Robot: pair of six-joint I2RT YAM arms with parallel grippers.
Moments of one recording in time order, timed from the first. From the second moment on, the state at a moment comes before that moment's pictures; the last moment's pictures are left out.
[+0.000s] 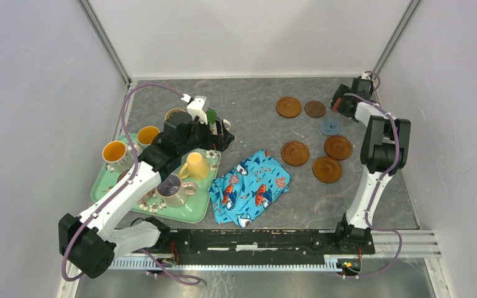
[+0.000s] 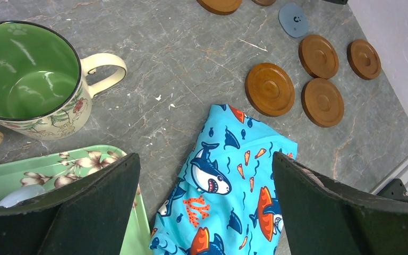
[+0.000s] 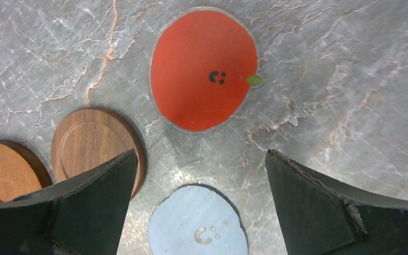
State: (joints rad) left arm -0.53 1.10 0.93 -0.24 0.11 -0.34; right arm -0.16 2.12 1.49 -0.13 0.03 0.37
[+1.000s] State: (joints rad) left arm -0.53 1.10 0.93 -0.24 0.12 -0.34; right arm -0.08 1.91 1.27 -0.17 0.11 0.25
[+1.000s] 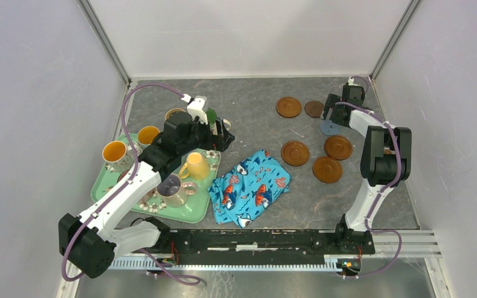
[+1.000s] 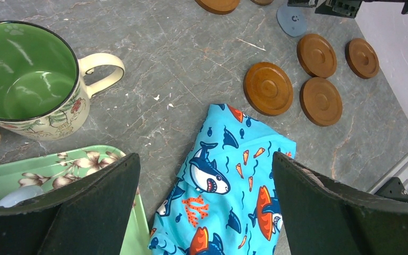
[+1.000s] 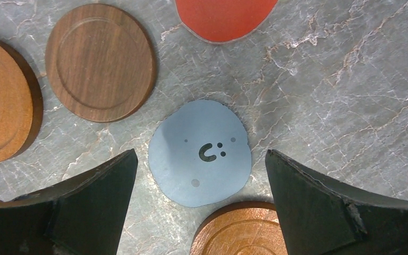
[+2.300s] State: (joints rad) left arm -0.53 1.10 0.93 -0.24 0.13 -0.34; right arm -0.09 1.99 1.27 -0.14 0.00 0.24
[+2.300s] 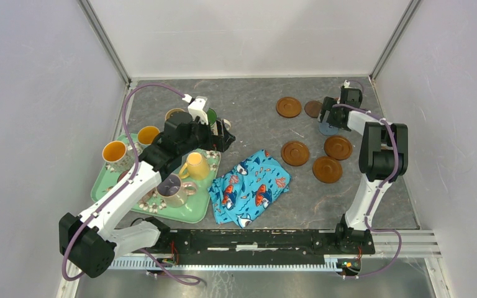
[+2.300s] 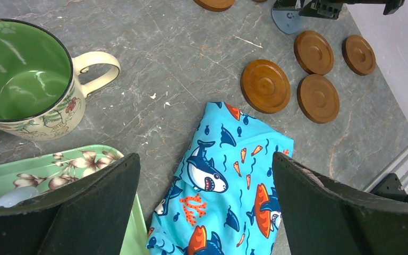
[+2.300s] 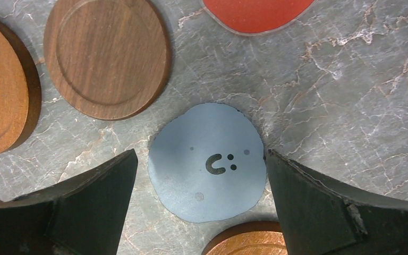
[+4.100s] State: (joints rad) left arm -0.53 1.11 0.93 -0.24 0.13 -0.34; right arm -0.07 1.99 1.35 -0.27 0.33 0.10
